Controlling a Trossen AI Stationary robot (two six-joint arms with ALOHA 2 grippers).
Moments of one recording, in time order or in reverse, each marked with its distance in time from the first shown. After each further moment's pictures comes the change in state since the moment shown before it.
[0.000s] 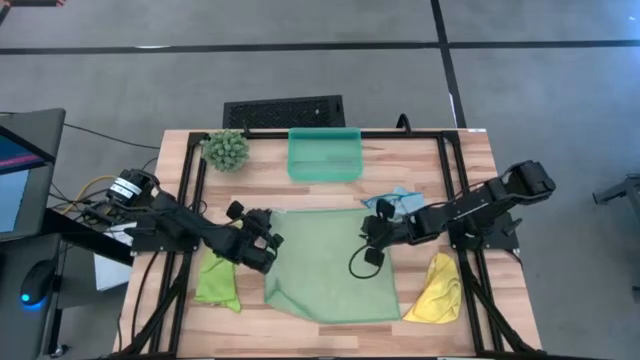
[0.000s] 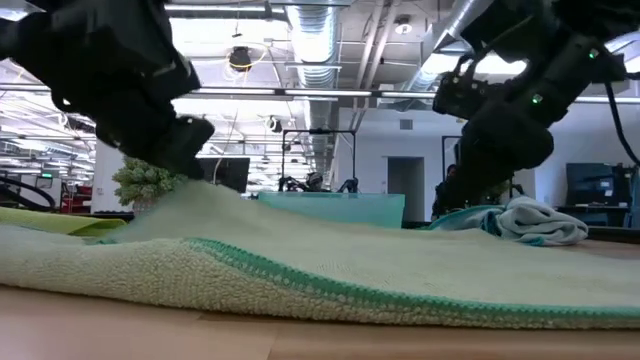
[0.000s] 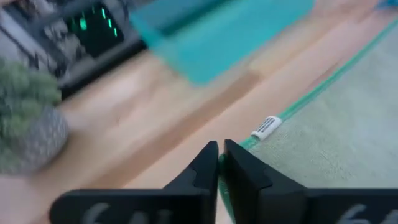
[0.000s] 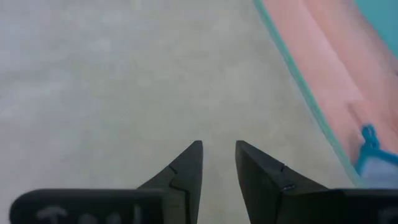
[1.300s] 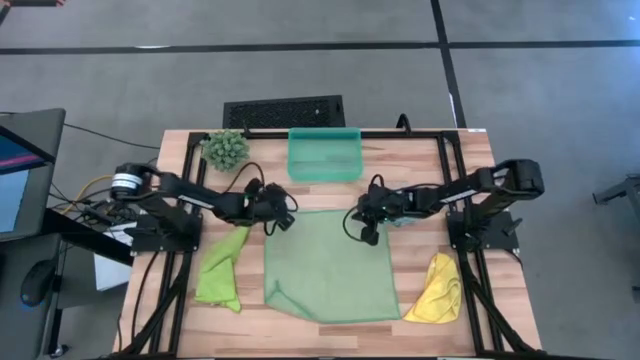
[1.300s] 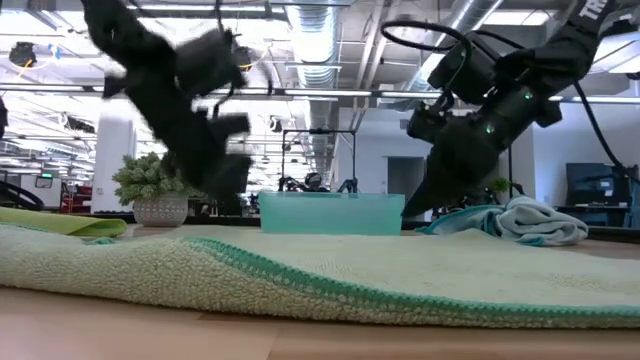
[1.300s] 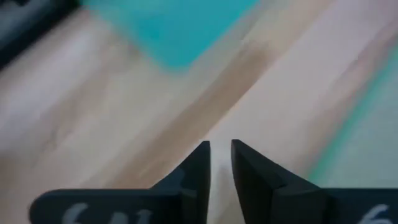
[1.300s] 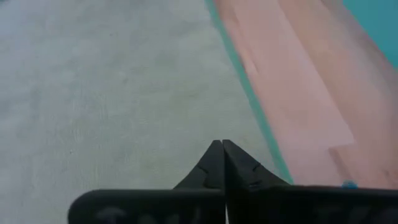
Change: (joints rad) left arm 0.389 -0.035 -0.037 0.427 0.437 0.614; right arm -0.323 0.069 -0.058 0.273 -0.354 -0.235
